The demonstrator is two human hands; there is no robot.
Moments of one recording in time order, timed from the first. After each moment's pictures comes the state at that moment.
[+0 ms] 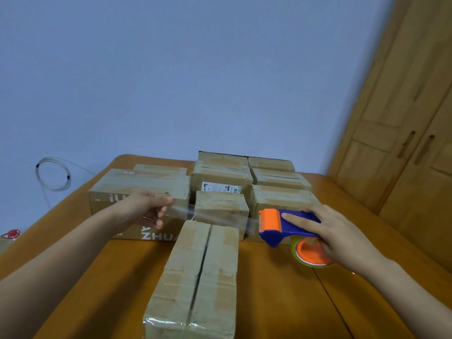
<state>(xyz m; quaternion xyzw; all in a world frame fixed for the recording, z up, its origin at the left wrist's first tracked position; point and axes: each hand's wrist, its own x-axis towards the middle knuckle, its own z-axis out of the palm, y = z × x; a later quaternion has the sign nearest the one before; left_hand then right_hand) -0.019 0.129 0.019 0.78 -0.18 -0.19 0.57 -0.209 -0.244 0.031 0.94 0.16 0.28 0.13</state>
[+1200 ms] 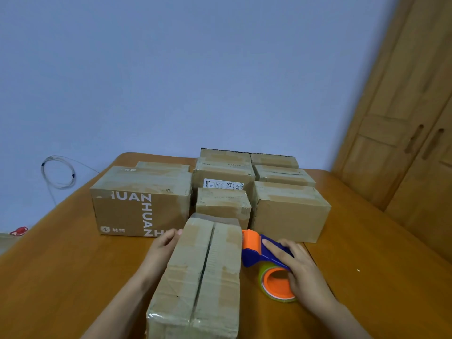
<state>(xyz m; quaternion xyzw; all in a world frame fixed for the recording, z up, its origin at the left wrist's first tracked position) -0.080 0.087 -0.073 0.72 -0.13 -0.09 0.68 -0.205 -0.202 -0.083 0.96 0.10 0.25 -0.11</state>
